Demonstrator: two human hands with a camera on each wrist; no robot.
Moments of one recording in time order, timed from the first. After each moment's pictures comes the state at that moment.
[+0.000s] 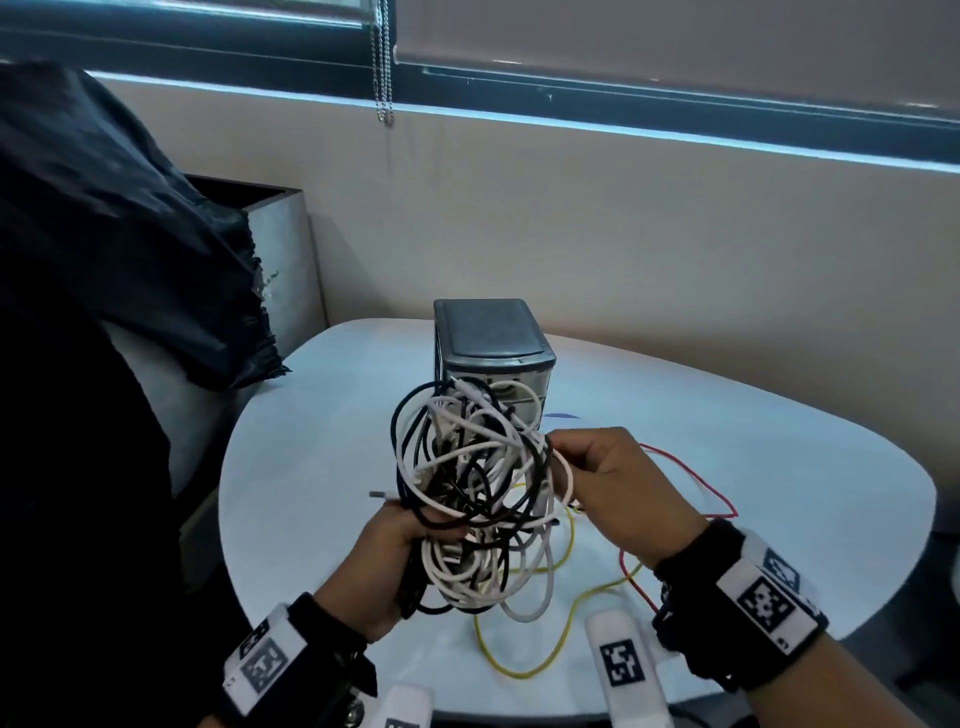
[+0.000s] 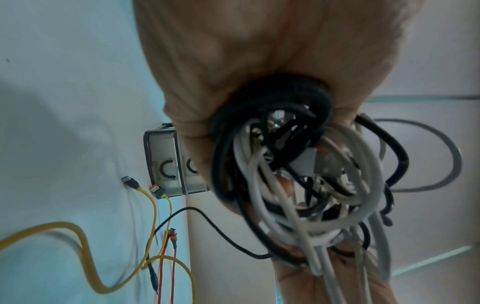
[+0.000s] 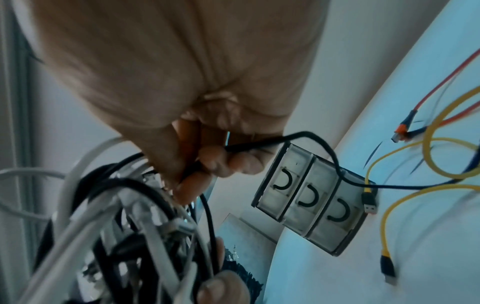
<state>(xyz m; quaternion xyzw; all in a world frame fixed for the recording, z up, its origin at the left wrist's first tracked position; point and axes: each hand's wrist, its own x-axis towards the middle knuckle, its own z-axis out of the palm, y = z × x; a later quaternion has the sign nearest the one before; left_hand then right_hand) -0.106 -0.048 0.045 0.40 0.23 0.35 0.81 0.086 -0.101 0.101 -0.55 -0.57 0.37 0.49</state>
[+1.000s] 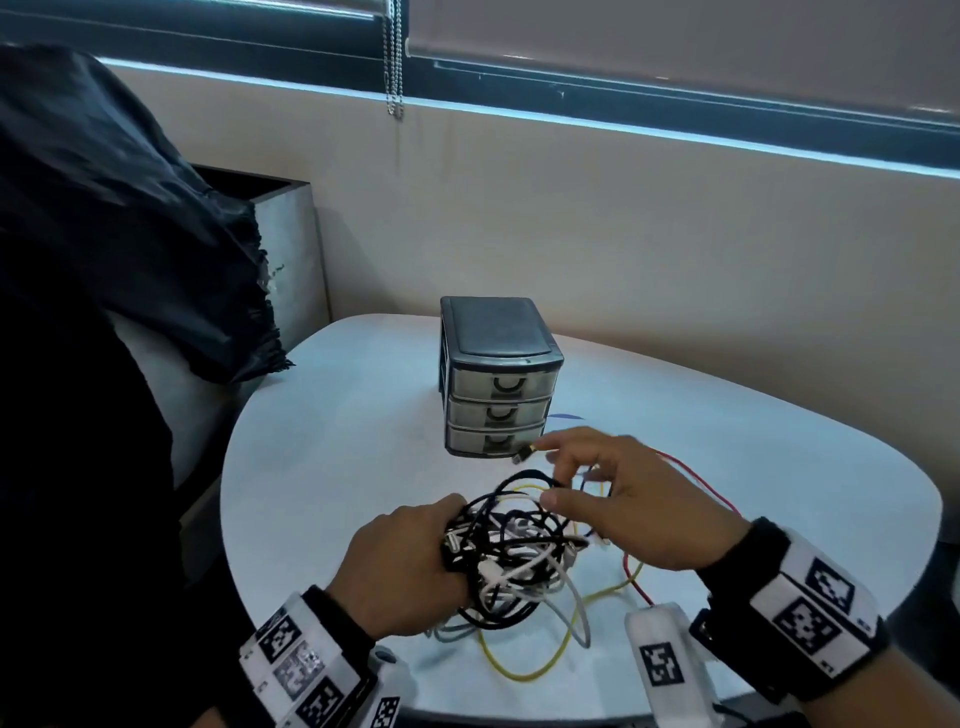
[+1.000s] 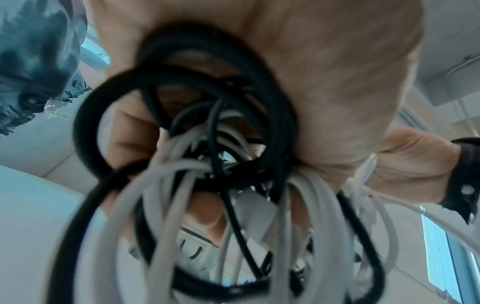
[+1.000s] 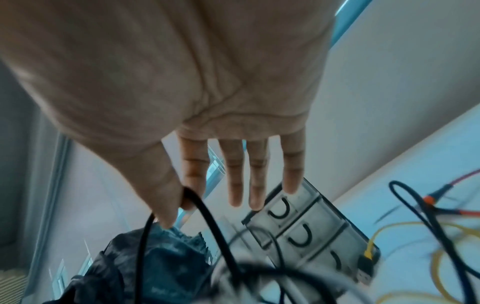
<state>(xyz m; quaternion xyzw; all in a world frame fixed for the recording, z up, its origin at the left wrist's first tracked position) -0.115 -0.039 0.040 0.88 0.42 0.09 0.22 0.102 -0.107 0.111 -0.63 -0.67 0.27 0.28</state>
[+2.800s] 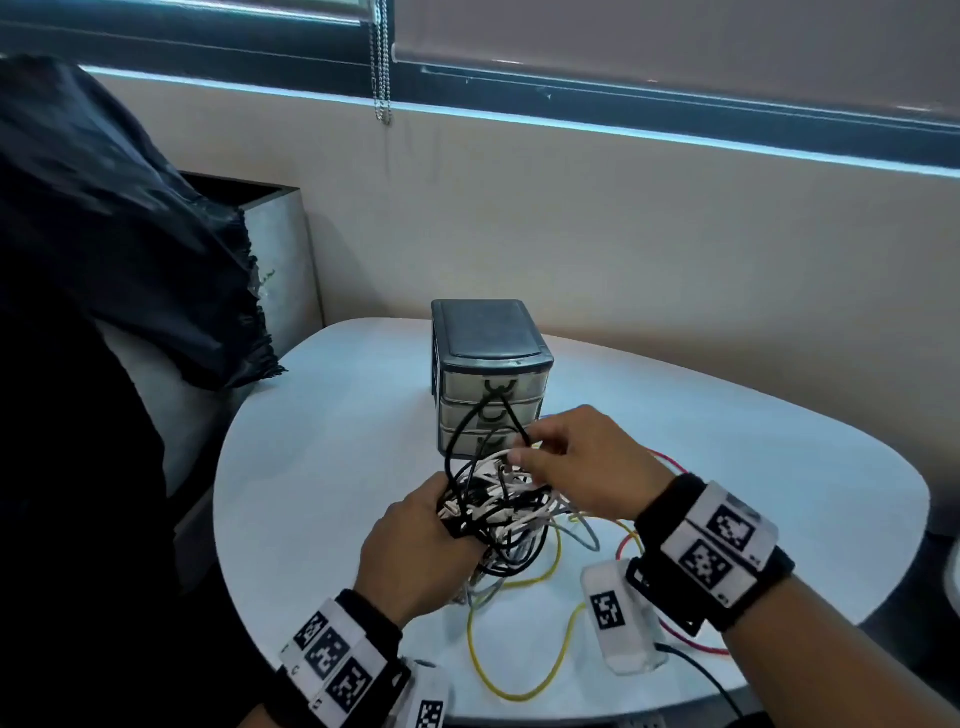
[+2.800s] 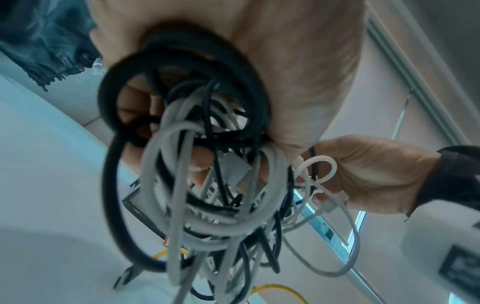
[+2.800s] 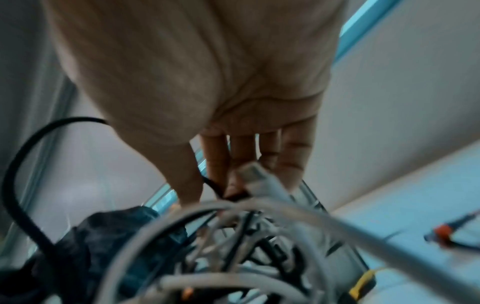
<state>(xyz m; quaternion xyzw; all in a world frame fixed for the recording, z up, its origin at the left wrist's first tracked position) -0.090 -0.039 0.031 0.75 0.51 0.23 0.36 0.096 -0.069 0.112 -0.70 -0.64 0.21 0.23</state>
